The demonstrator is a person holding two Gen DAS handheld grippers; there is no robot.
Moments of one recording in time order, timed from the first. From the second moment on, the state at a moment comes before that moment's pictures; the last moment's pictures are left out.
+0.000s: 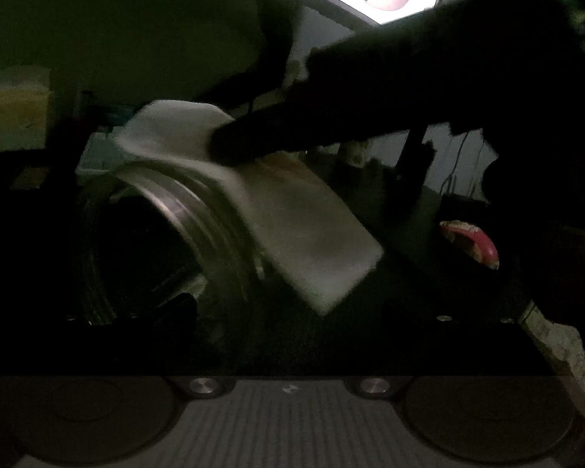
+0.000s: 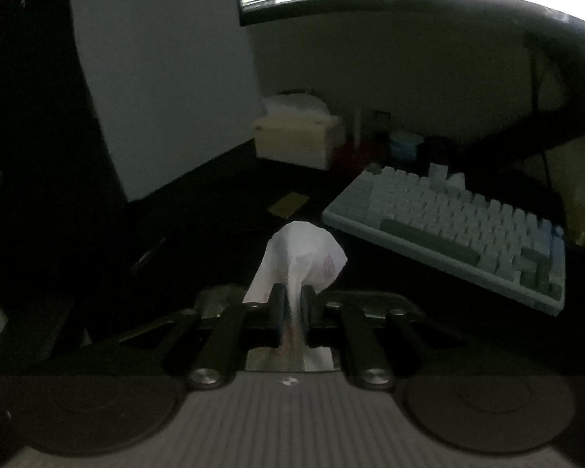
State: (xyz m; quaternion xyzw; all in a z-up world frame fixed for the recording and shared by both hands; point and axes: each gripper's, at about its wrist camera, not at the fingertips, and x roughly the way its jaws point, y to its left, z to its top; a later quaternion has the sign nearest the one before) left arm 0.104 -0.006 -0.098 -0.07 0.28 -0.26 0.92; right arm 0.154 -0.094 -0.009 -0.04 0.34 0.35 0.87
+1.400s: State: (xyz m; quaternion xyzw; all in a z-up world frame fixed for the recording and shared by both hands) left arm 0.086 -0.015 -0.101 -0.03 0.26 -0.27 0.93; right arm 0.119 -0.105 -0.023 0.02 0.29 0.37 0.88
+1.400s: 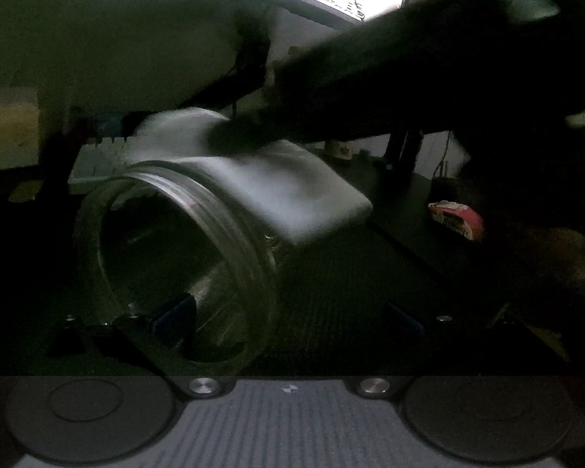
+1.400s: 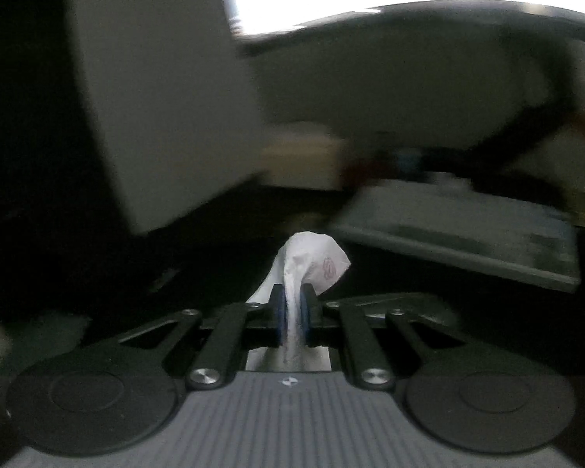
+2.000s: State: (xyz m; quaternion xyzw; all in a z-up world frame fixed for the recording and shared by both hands) left arm 0.081 -0.006 -0.105 -0.05 0.26 -0.26 0.93; right arm 0.125 -0.111 -0.027 0.00 0.27 0.33 0.90
